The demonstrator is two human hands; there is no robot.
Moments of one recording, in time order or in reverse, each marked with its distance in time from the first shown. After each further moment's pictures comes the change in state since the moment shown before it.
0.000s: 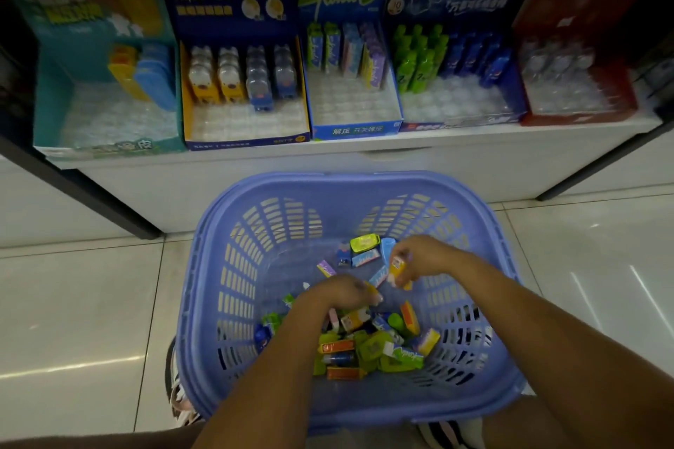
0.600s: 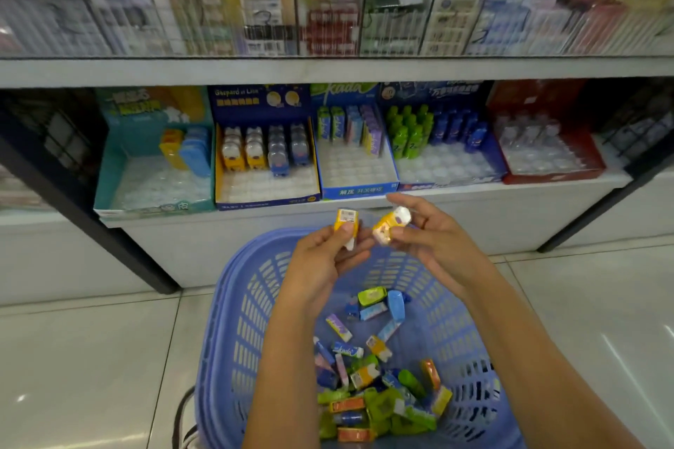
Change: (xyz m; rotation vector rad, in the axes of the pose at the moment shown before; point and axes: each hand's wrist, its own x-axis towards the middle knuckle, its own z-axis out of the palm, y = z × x) left_hand -0.130 0.072 -0.083 -1.345 0.513 0.571; right_hand -0.089 -0.095 -0.070 1.324 0.452 -0.573
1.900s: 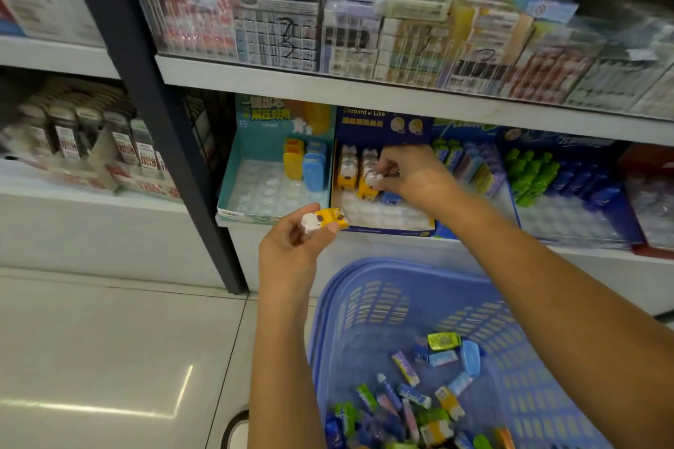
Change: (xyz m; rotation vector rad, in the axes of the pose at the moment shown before) left_hand -0.024 0.094 -0.128 0.101 0.498 0.346; right_hand 0.168 -0.041 0.170 -1.461 -0.100 -0.282
